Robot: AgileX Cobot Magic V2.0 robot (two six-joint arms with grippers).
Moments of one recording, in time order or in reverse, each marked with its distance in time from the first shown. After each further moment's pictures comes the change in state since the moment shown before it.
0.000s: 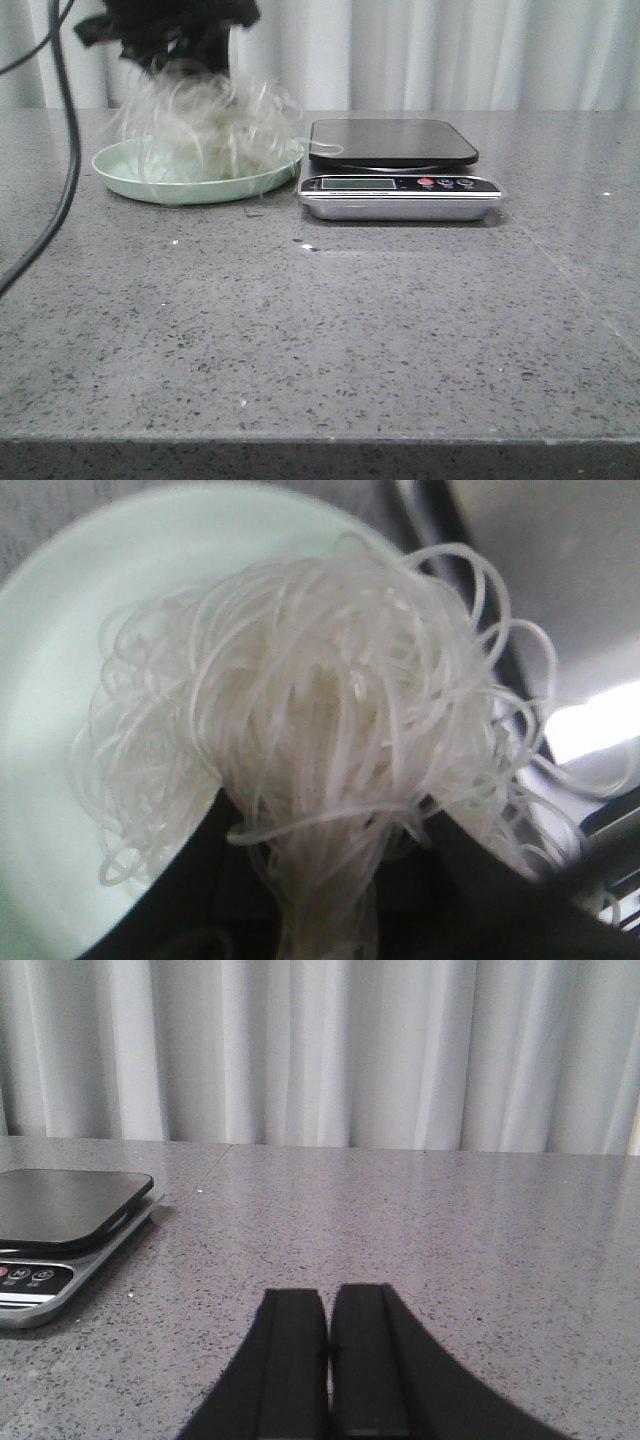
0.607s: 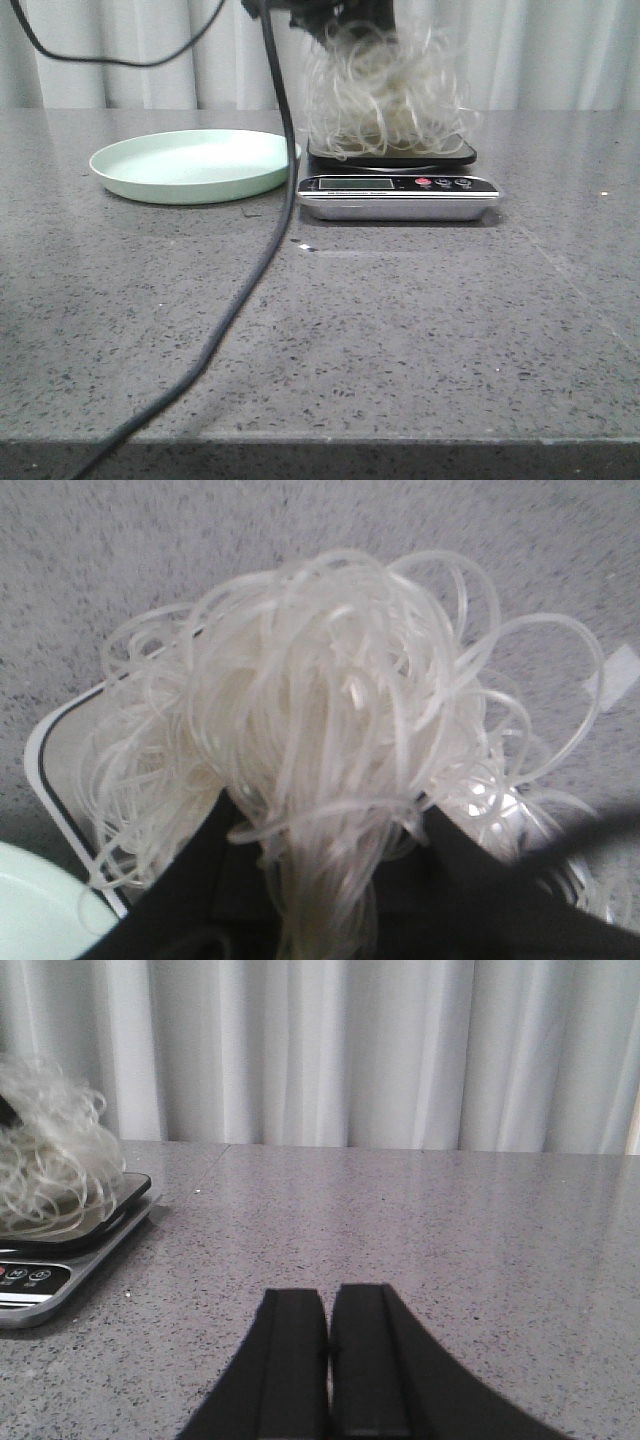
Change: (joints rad) left arm -0.192 0.172 -0.228 -0.080 -0.130 0.042; right arm 0.000 0.000 0.000 -0.001 0.000 0.000
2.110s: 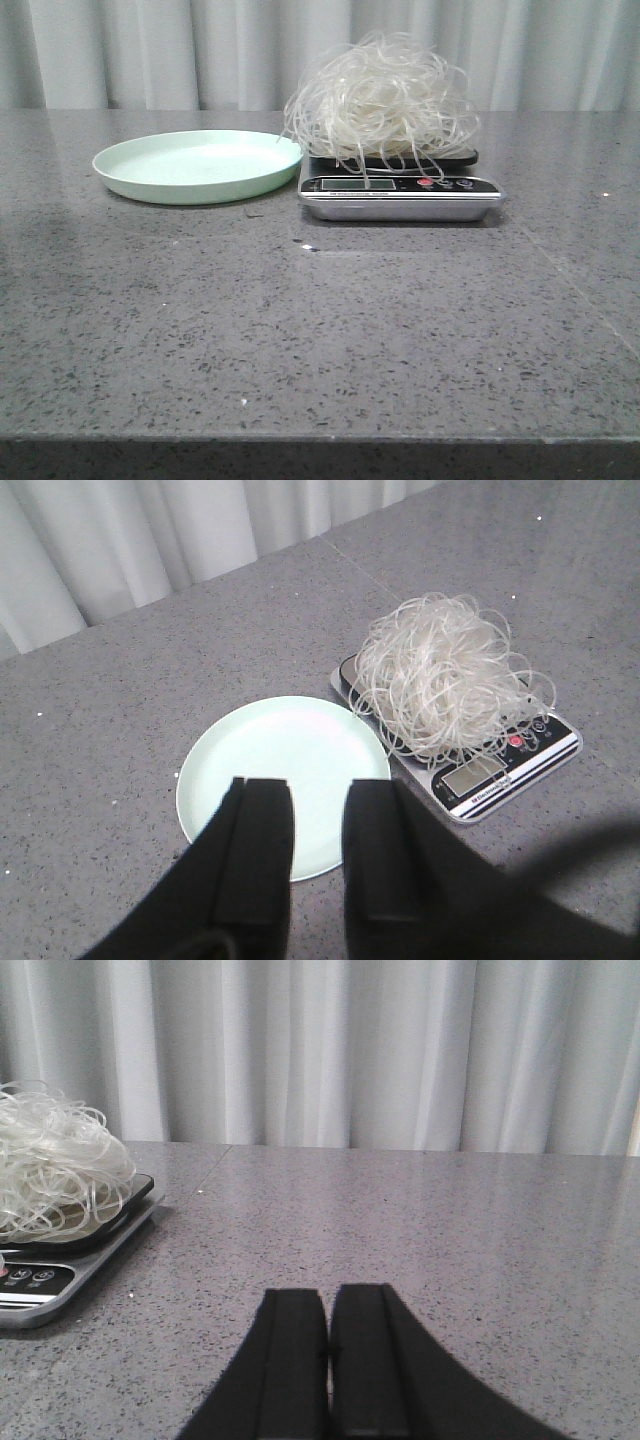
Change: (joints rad) left arm 0.232 -1.078 0.761 0.041 -0.087 0.176; right arm 0.000 0.000 0.000 0.000 0.000 0.000
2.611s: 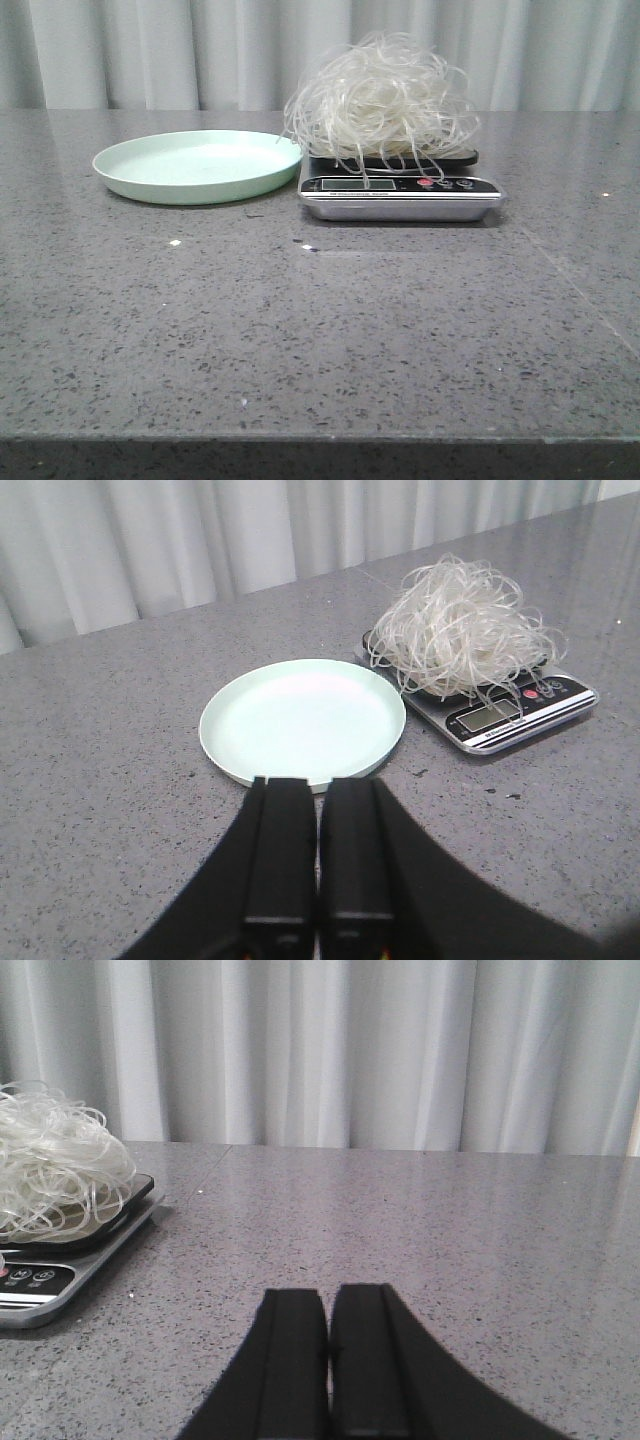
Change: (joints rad) left arm 0.000 -0.575 0.673 -0.021 -0.337 0.000; right arm 0.000 0.000 0.000 0.000 0.000 0.000
